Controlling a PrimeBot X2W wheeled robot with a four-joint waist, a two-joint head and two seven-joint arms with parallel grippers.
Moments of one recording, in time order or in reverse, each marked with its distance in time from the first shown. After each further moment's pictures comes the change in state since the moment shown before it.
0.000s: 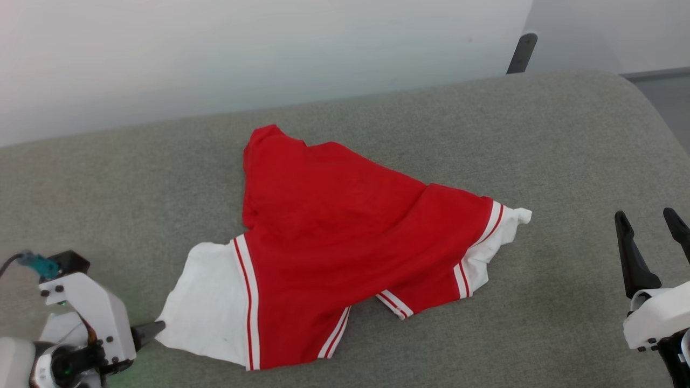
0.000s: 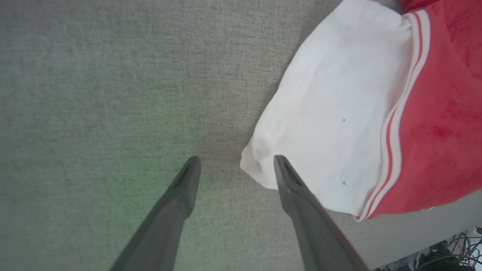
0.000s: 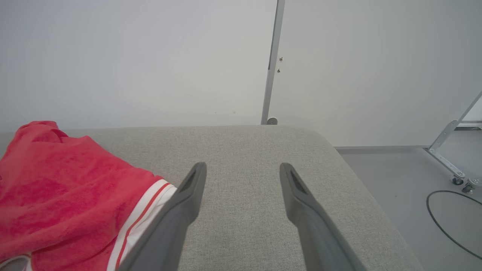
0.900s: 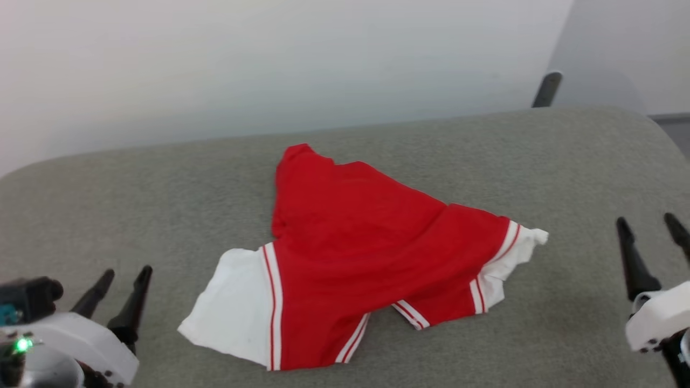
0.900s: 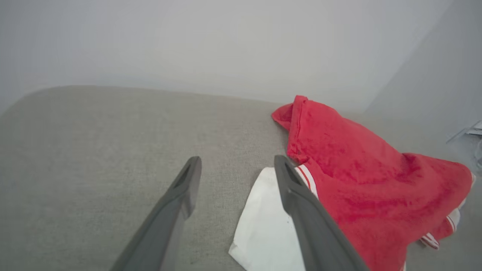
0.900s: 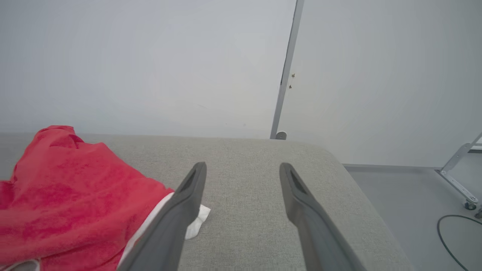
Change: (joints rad) left arm 0.208 -0.109 0.129 -0.237 0.173 -0.176 -0.701; right arm -0.021 -0.056 0.020 0.095 0.003 0.000 -0.039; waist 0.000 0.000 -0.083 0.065
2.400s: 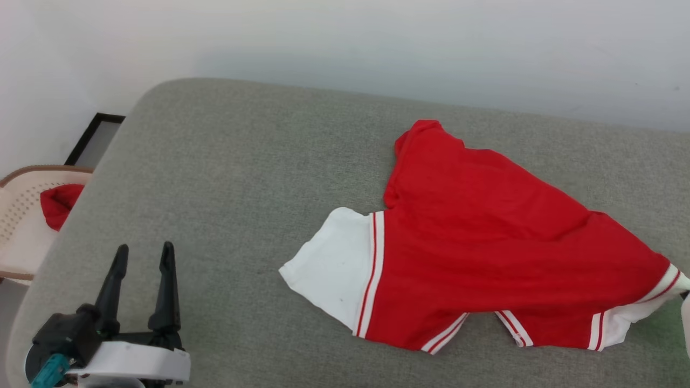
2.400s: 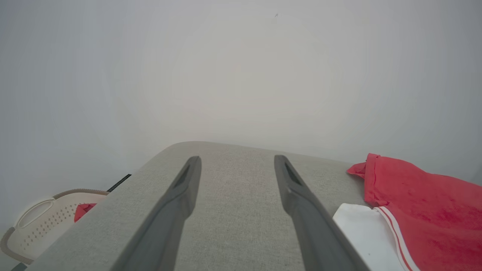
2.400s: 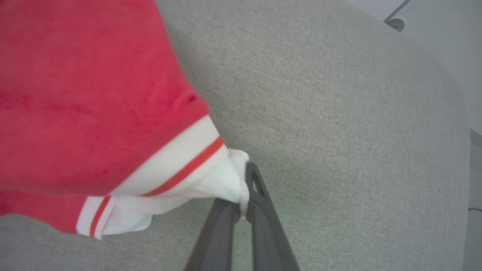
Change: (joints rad) left arm -0.002 -0.243 0.027 0.010 0.353 -0.004 -0.450; right arm -0.099 -0.346 0.187 0.282 0.170 0.000 0.432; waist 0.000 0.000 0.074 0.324
